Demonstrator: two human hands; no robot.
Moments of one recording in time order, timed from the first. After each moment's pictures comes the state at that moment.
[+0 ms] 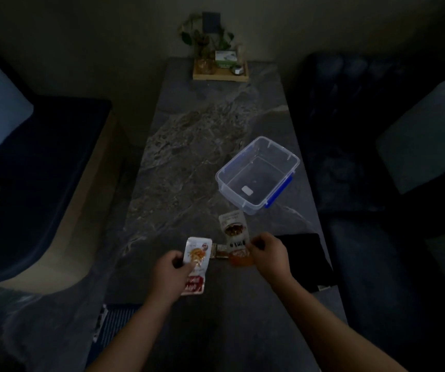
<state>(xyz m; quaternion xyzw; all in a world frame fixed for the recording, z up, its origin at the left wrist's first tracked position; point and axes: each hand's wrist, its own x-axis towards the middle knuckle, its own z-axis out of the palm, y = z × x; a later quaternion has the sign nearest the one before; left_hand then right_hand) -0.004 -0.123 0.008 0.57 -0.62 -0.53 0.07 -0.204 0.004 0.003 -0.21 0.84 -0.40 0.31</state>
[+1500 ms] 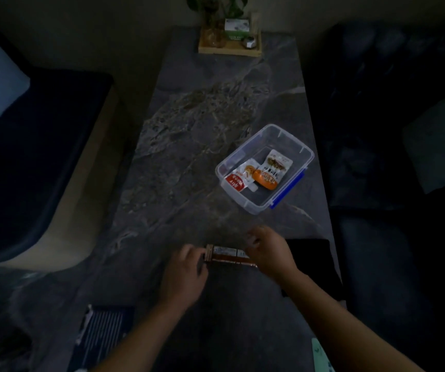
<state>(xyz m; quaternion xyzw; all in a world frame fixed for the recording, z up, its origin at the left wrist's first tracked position) -0.046 -0.114 -0.041 0.44 -0.85 -0.28 0.03 -0.252 -0.020 -0.008 -0.39 0.83 -0.24 0.31</state>
